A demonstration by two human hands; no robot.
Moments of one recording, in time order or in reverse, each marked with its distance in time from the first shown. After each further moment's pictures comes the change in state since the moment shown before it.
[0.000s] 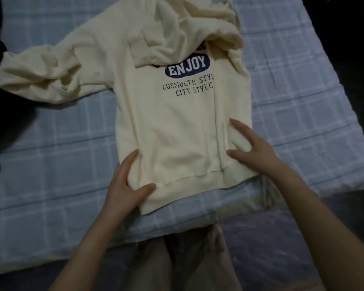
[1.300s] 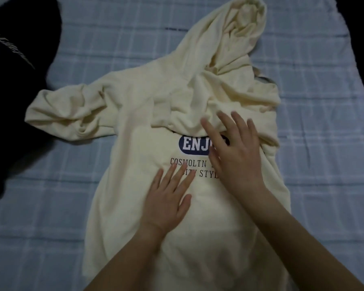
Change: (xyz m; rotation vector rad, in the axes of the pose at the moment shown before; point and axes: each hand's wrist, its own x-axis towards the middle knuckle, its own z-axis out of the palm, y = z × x) left_hand 0.129 0.031 0.097 0.798 0.111 0.409; right_hand 0.145 -0.123 -0.012 -0.553 0.509 -0.734
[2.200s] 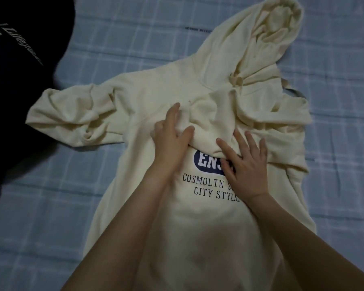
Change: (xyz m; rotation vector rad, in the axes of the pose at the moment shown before) left_hand 0.154 -0.039 -0.081 -0.811 0.202 -0.694; right_hand -0.007 0.052 0.109 0.015 -0.159 0.049
